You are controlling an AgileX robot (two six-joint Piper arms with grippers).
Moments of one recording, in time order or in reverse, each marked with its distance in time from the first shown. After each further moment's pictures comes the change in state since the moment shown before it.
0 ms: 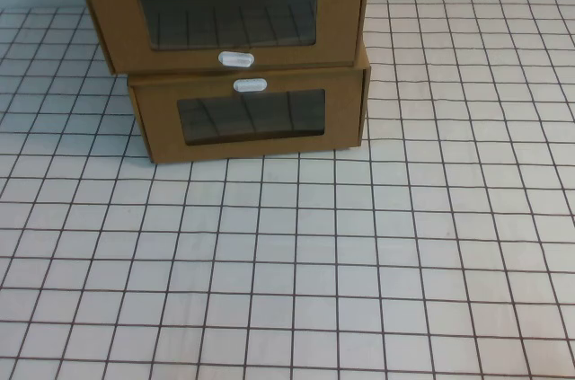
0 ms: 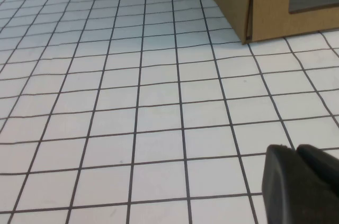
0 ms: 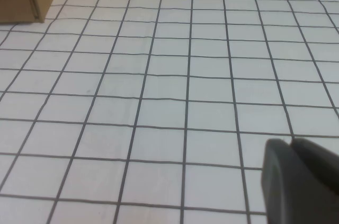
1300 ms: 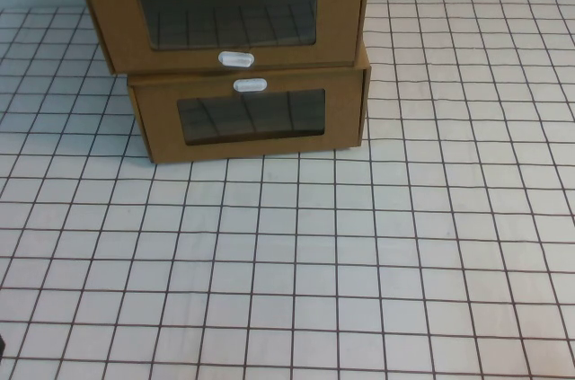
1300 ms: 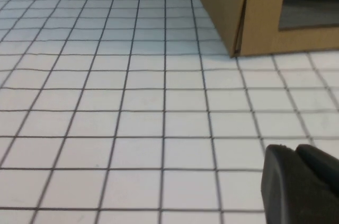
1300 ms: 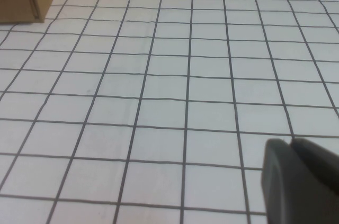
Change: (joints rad) right arm 0.000 0.000 0.000 0.000 0.000 0.000; left arm 0.000 0.000 0.000 -0.070 -0.019 -0.019
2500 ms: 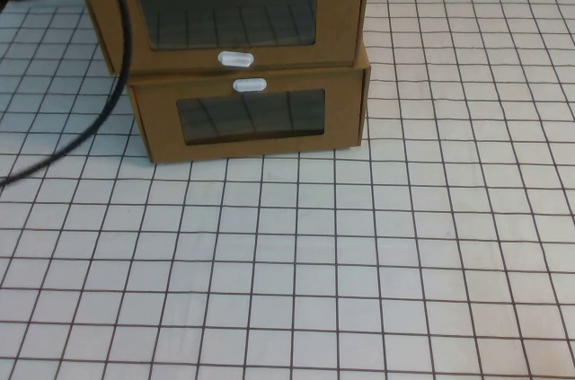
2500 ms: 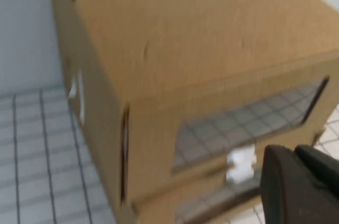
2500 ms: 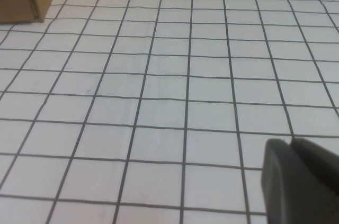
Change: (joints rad) right arm 0.000 0.000 0.000 0.000 0.000 0.000; left arm 0.000 1.158 -1.258 -0.495 0.338 0.447
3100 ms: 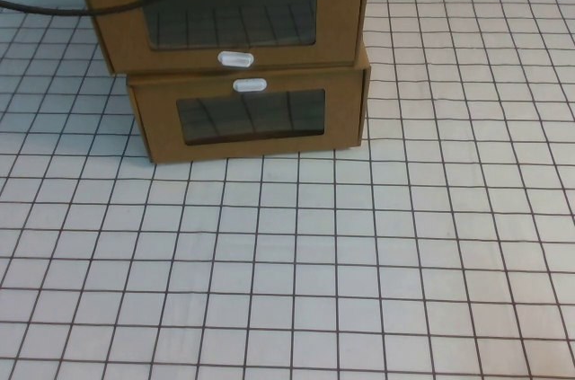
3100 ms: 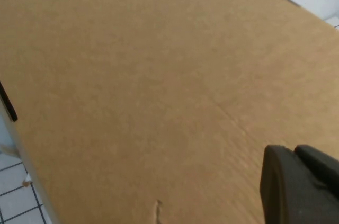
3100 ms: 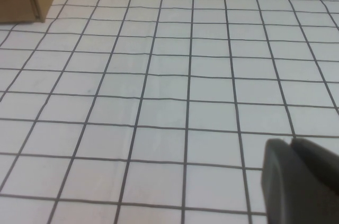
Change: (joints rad) right arm 0.000 0.000 0.000 0.002 0.000 0.000; left arm -0.042 0.625 -0.726 -0.037 0.212 0.064
